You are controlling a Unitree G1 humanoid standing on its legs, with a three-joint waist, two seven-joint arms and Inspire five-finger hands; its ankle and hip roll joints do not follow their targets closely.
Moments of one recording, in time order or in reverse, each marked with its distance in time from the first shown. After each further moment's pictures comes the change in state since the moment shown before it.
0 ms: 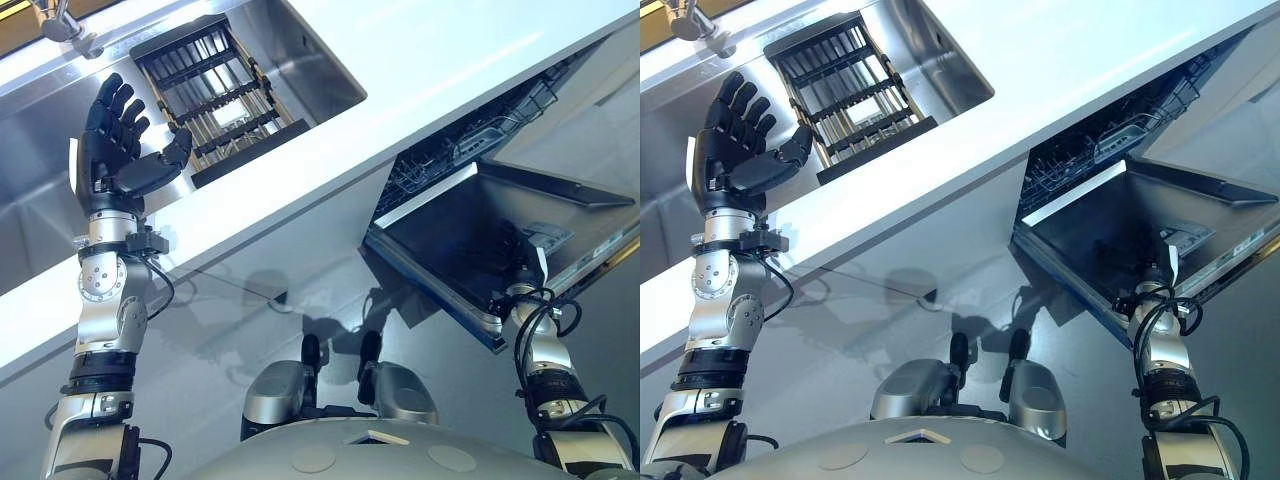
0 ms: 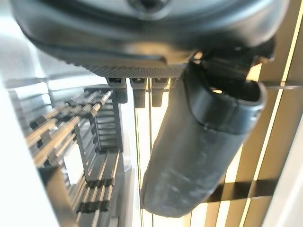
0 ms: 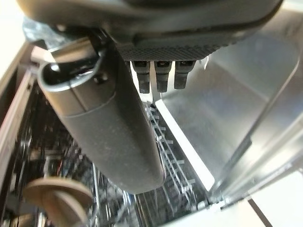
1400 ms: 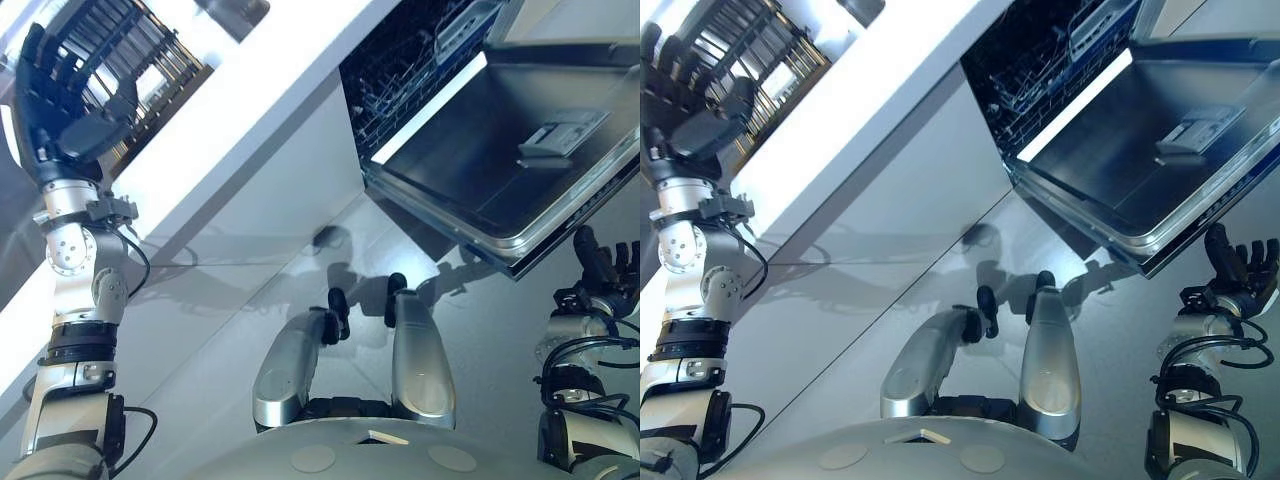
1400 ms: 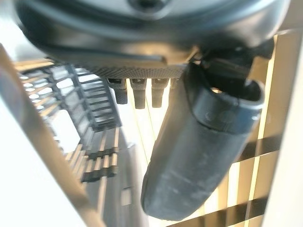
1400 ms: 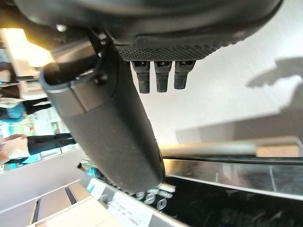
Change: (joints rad) left arm -0.161 0.098 0.025 0.103 -0.144 -0.117 0.098; right arm -0.088 -0.021 -0.273 0.227 0.727 -0.327 0.125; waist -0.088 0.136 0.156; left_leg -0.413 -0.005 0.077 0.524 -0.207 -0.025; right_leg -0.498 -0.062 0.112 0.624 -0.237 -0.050
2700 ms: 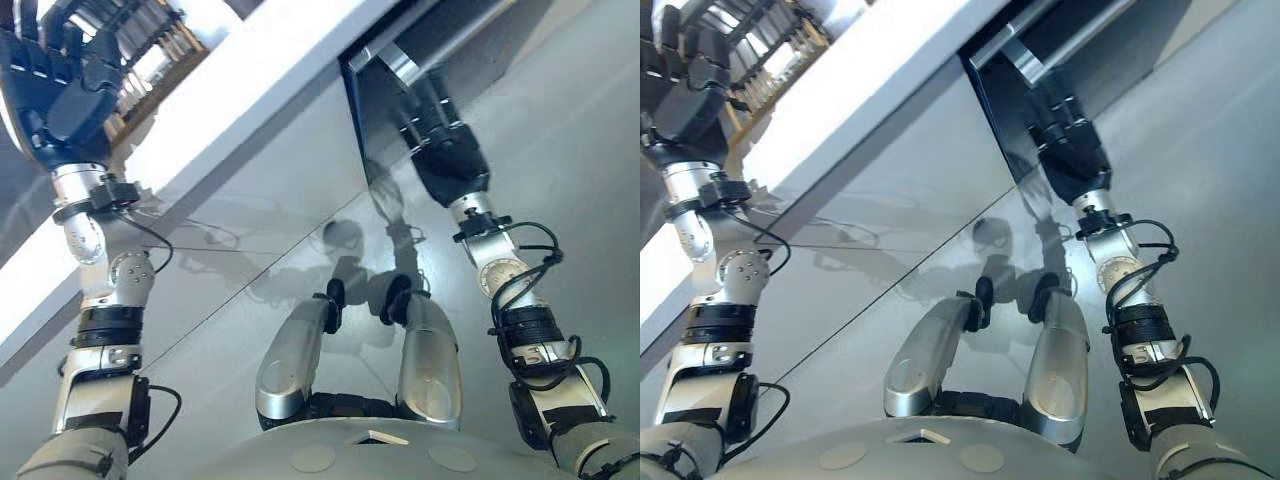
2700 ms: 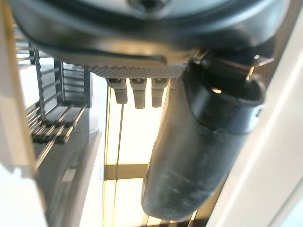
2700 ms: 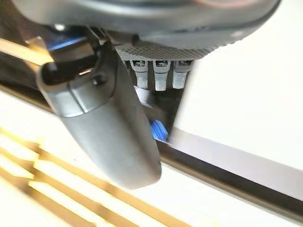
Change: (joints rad) left arm -0.066 -0.123 -0.035 -0.014 -0.163 -0.104 -0.092; right arm -0.182 0.081 0.467 -0.540 0.165 0.436 0.434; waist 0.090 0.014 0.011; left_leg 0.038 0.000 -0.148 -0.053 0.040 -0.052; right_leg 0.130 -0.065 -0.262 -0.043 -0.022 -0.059
